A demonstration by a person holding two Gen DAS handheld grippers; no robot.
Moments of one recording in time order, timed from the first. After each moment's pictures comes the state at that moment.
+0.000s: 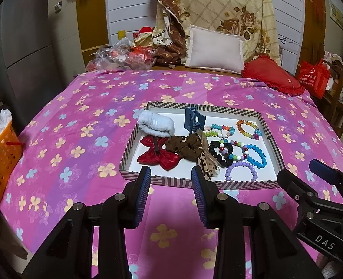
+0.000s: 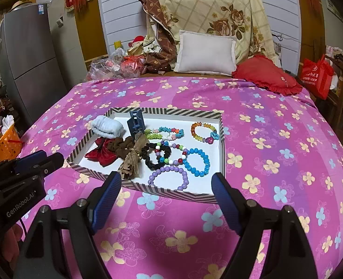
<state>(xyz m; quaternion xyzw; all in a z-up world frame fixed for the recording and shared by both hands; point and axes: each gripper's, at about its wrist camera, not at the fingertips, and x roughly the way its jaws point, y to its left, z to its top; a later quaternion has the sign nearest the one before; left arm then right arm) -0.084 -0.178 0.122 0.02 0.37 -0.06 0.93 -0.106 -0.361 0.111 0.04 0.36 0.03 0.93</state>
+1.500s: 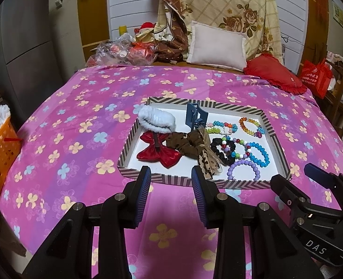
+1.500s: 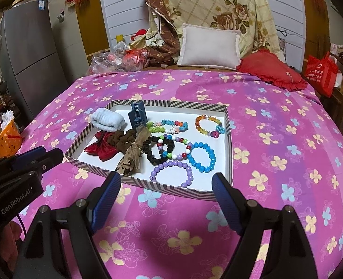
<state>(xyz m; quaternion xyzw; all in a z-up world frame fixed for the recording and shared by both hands) -0.081 -0.178 0.111 0.02 0.38 -0.06 0.93 -0.097 -0.356 0.094 0.04 0.38 0.04 0.92</state>
